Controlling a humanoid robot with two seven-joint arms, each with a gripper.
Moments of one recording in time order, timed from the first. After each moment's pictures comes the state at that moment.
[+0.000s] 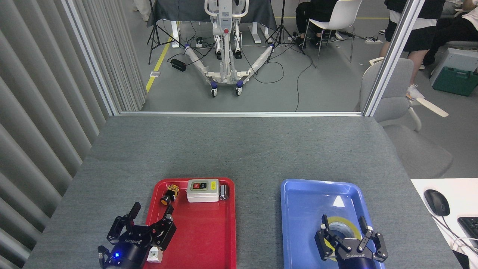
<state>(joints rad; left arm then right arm) 0.06 0.19 -0.13 -1.65 -1.15 -0.05 0.04 0.17 0.01 -0.01 -1.65 1.47 0.02 -0.05</state>
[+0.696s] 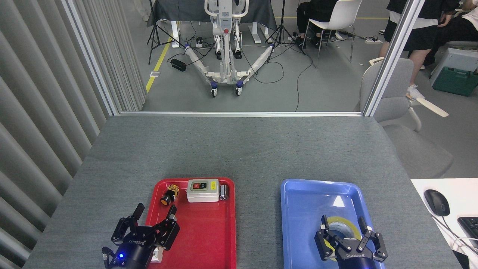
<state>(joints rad) 0.06 0.15 -0.12 -1.64 -1.15 -0.06 0.04 0.17 0.01 -0.01 -1.65 1.46 0.01 -0.04</state>
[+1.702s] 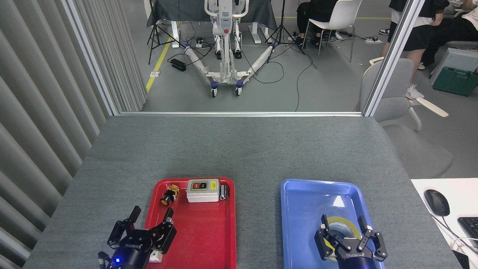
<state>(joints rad) 0.09 0.16 -0.11 -1.65 -1.16 -0.07 0.07 0.17 0.01 -0.01 -1.65 1.46 0.01 -0.04</state>
